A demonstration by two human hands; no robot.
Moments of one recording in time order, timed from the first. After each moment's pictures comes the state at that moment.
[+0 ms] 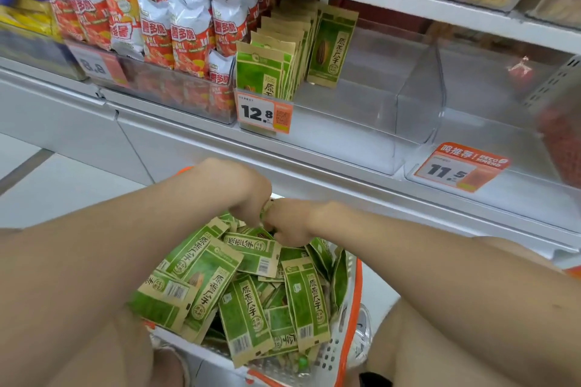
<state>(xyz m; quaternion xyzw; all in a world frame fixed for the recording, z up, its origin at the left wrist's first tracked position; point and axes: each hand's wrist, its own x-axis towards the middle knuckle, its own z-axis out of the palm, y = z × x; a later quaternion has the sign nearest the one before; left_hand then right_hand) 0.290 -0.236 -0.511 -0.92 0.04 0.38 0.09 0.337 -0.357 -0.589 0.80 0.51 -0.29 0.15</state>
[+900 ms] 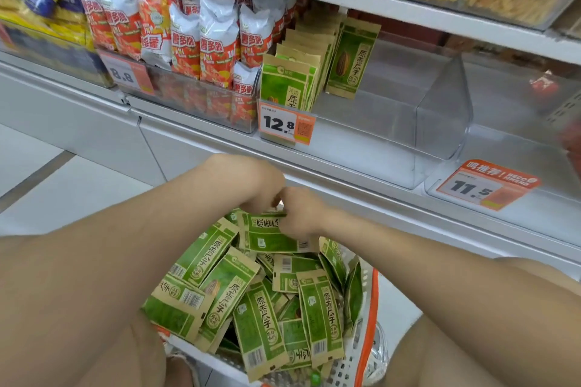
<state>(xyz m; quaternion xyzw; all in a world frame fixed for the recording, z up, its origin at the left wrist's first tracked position) 0.289 -0.215 -0.490 -0.94 0.00 0.34 0.06 0.331 -0.336 -0.561 0.88 0.36 -0.29 -0.11</state>
